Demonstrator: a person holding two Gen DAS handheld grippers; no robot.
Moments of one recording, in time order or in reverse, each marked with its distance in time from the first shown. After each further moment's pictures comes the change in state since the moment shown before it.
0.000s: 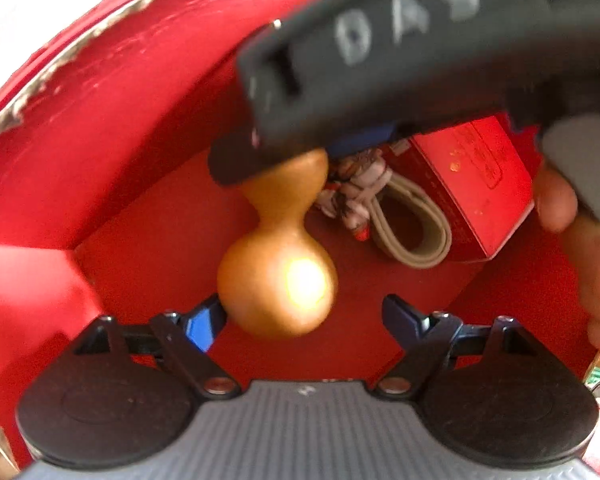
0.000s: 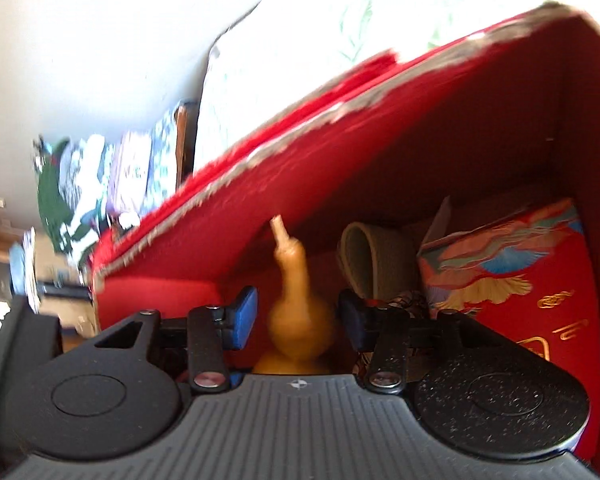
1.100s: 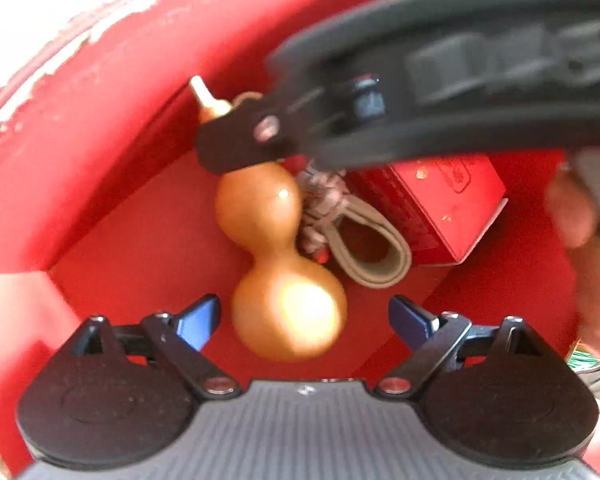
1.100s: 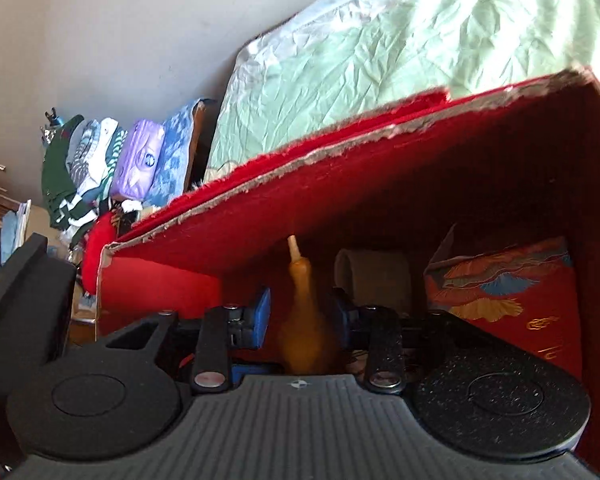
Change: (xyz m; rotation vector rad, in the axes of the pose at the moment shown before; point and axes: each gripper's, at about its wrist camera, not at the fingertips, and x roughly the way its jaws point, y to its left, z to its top) left arm -0.012 -0.008 -0.016 0.023 -0.008 -0.098; right arm 0.024 0.028 -0.006 -0.128 0.001 -0.019
